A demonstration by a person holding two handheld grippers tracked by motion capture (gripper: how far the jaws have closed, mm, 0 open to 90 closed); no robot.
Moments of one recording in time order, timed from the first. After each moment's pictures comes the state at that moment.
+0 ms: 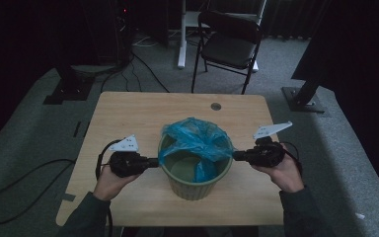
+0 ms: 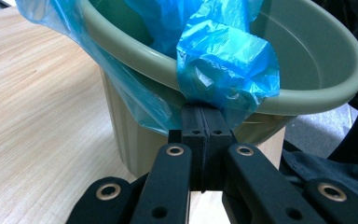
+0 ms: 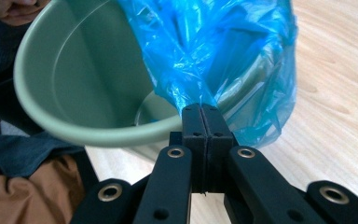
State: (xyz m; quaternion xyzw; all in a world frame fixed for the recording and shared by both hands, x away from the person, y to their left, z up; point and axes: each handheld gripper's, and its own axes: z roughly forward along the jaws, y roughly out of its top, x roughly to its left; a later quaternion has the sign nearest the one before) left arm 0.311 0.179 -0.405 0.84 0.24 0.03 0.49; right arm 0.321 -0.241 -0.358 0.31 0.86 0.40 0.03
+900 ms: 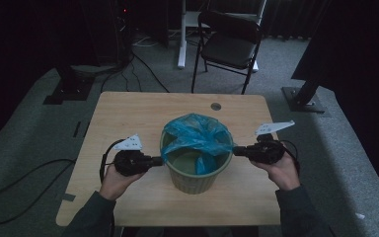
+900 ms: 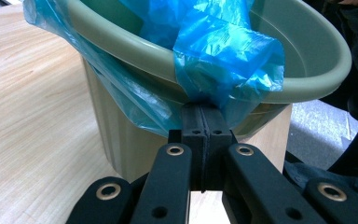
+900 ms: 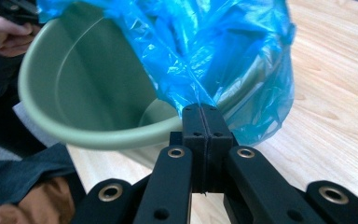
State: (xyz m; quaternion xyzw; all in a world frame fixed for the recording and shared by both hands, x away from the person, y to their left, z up) left arm 0.316 0.170 -0.413 0.83 0.26 0.02 0.50; right arm 0.329 -0.245 -0.364 0.33 0.84 0.43 0.04
